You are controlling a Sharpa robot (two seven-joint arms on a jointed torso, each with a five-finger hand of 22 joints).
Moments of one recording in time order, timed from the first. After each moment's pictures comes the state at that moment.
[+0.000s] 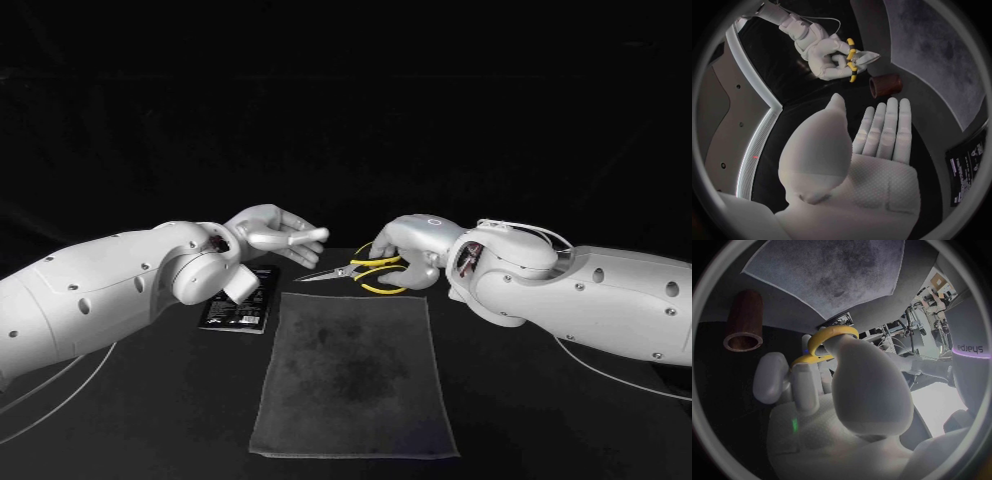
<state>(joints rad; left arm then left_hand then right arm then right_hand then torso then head) 1.34 -0.69 -0.06 1.28 -0.45 0.03 0.02 1.37 -0.10 -0.04 0.29 0.05 0.83 0.21 0.22 0.17 1.02 0.18 0.09 0.07 1.02 0.14 0.25 0.27 0.18 0.90 0.25 0.30 0.10 1.39 -0.81 -0.15 1.63 -1.51 -0.25 -0.14 1.41 -0.15 0.57 0.11 0.06 1.05 0.14 0.23 0.31 1.20 0.12 0.14 0.08 1.47 0.00 1.43 1.29 0.10 1.35 0.10 1.30 1.17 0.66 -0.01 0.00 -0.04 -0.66</state>
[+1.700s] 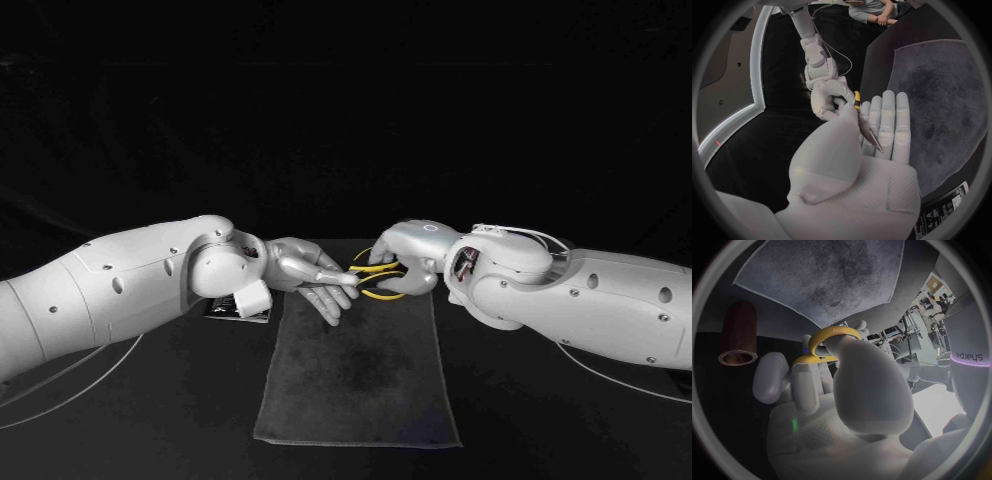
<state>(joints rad) 1.34 -0.64 -0.10 1.26 -0.25 0.41 -0.25 1.55 0.11 -0.03 0.29 0.05 0.95 0.17 0.27 0.19 1.23 0.11 0.09 0.08 1.15 0.07 0.25 0.37 0.18 1.02 0.20 0.30 0.07 1.35 -0.78 -0.15 1.62 -1.55 -0.22 -0.14 1.38 -0.15 0.59 0.13 0.06 1.03 0.14 0.24 0.32 1.20 0.12 0.12 0.08 1.46 0.00 1.43 1.29 0.10 1.35 0.10 1.30 1.17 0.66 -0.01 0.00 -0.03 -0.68</state>
